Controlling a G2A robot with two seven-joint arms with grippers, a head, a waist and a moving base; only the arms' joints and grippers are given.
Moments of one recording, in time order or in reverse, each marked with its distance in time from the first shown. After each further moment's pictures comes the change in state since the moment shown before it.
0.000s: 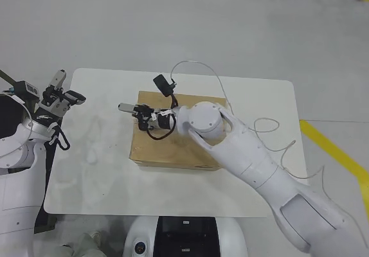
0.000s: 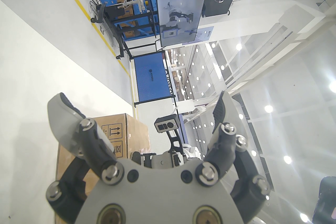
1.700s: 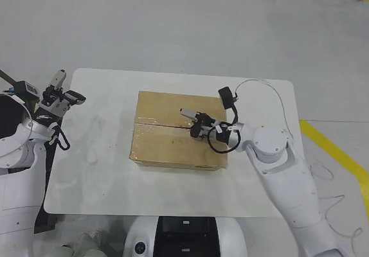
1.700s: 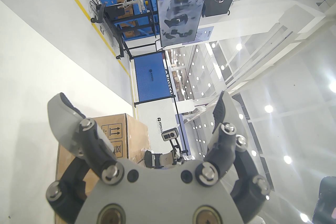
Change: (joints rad) left arm 0.000 0.000 0.000 0.000 0.000 0.000 0.000; right arm -0.460 0.203 0.471 -0.475 -0.239 0.109 0.171
